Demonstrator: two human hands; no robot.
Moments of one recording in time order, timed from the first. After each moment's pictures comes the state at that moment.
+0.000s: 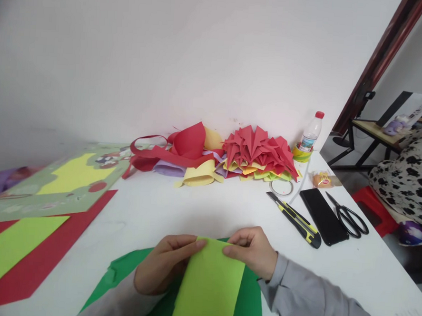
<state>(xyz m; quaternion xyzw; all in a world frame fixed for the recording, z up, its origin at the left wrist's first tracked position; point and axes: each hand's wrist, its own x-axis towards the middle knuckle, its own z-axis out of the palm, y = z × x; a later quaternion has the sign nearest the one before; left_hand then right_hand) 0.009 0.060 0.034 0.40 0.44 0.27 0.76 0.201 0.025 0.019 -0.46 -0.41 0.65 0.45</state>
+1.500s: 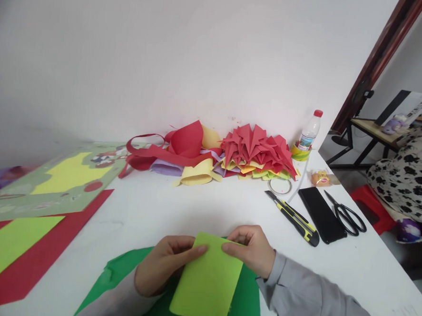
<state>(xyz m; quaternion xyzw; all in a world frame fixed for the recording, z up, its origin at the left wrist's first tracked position) 0.008 0.057 0.040 0.44 0.42 0.25 0.75 0.201 0.025 0.022 -0.46 -0.42 0.63 0.47</state>
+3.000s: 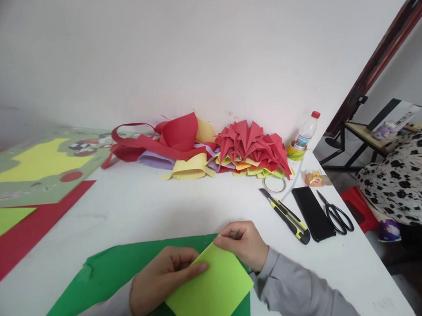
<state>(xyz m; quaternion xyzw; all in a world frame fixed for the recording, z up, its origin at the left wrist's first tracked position) 0.020 0.041 0.029 0.58 0.43 0.15 0.68 0.204 0.030 0.023 -0.45 -0.44 0.63 0.45</state>
